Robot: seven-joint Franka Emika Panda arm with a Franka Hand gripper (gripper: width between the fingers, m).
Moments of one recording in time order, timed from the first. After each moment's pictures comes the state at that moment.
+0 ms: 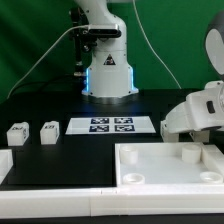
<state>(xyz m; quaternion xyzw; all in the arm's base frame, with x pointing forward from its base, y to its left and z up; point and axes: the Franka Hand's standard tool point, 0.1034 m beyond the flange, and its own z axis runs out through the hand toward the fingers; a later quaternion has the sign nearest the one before) 0.410 0.182 0.013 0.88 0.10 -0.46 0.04</state>
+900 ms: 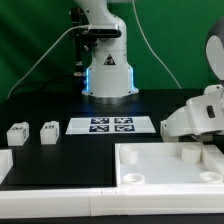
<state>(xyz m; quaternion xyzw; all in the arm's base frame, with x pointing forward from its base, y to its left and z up) 0.406 0.181 0.007 0.88 0.10 -0.46 0.04</state>
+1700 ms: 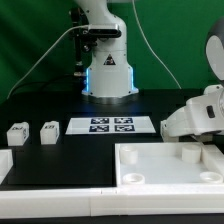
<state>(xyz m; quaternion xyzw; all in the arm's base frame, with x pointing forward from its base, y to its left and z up) 0.410 0.181 0.009 0.88 0.10 -0.46 0.04</state>
